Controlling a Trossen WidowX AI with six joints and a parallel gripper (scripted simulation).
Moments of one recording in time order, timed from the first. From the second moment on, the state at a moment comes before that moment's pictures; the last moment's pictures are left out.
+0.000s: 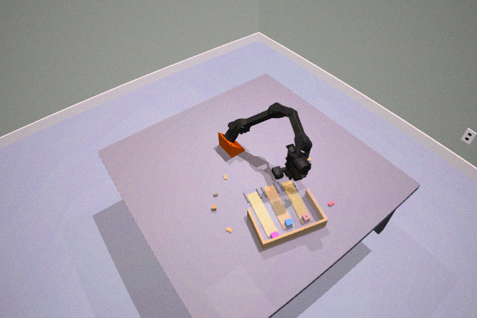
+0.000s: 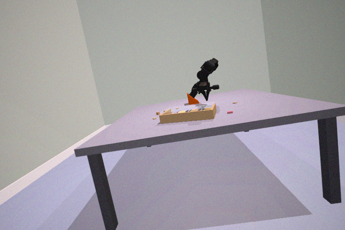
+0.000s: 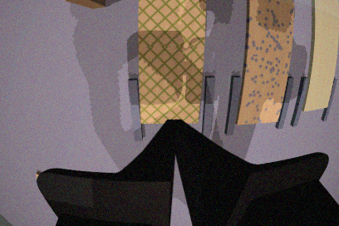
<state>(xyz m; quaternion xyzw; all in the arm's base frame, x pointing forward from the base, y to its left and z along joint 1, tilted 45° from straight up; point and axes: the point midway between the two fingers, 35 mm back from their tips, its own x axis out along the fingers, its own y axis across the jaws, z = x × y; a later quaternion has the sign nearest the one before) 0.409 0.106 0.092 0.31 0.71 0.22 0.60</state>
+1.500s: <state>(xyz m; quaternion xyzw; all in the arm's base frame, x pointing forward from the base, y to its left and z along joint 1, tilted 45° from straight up) 0.400 0.144 0.051 0.31 0.71 0.22 0.60</state>
